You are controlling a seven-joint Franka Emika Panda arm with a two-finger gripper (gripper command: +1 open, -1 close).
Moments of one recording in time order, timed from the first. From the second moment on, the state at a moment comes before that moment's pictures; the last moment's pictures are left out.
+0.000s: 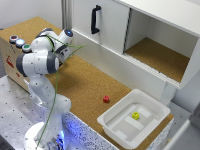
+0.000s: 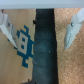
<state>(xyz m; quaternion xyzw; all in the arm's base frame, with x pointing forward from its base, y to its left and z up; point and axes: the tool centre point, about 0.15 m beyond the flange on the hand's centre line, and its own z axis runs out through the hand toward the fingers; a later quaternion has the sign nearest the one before) 0.320 0.365 0.312 -0.96 -0.02 0.02 0.27</state>
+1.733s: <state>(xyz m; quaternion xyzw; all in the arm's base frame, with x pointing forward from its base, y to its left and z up) 0.329 0.346 0.300 -0.96 -0.01 0.00 0.27</state>
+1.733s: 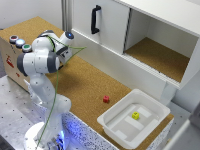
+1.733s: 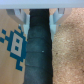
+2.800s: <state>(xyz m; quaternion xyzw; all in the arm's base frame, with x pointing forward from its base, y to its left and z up) 0.333 0.224 0.299 -0.97 0.03 0.00 0.24</state>
